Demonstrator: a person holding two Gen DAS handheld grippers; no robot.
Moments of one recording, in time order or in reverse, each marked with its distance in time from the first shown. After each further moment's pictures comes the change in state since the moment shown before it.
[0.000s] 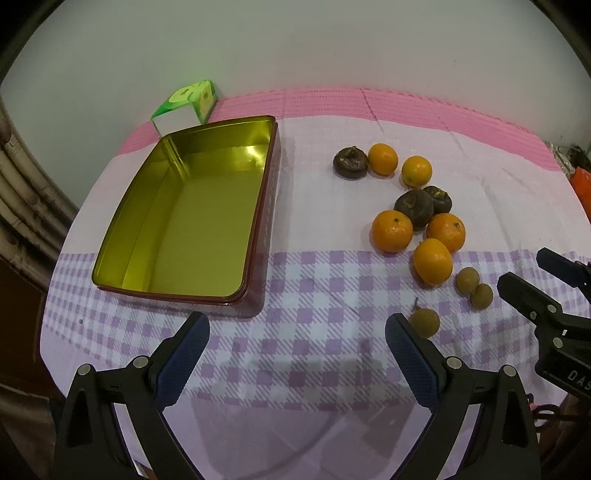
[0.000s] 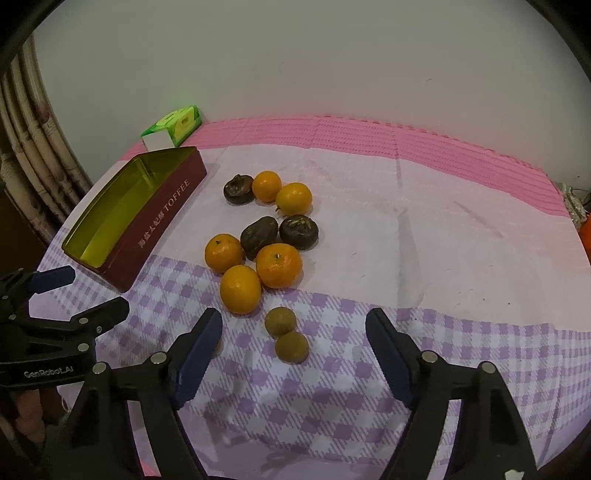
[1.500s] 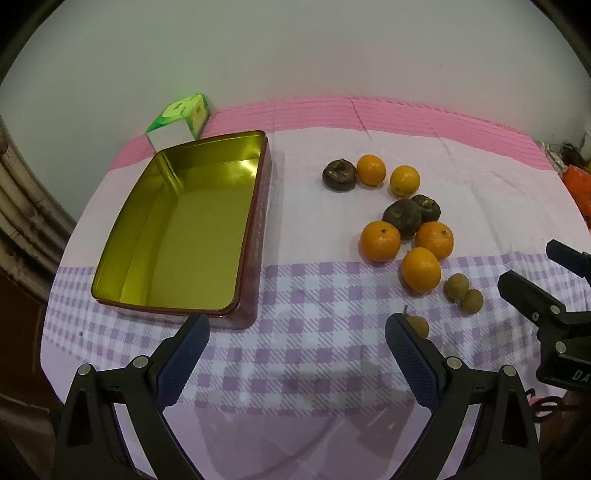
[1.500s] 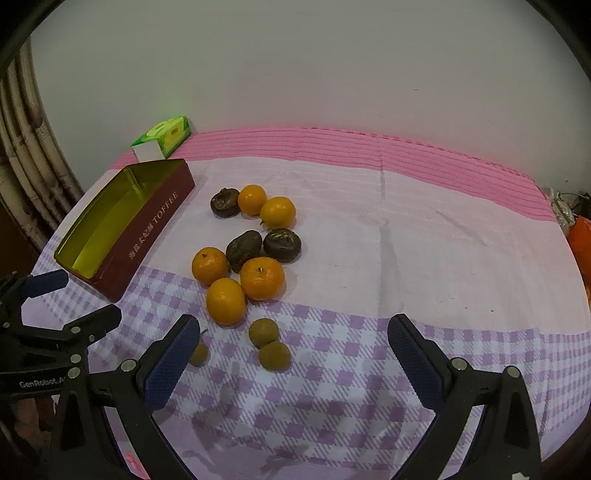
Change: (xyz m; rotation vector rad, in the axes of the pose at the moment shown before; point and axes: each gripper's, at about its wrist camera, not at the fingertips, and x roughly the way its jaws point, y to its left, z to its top) left arm -0.005 -0.009 0.004 0.023 -0.038 -0.011; right arm -0.010 -0.008 0.008 0.005 -0.034 -0.040
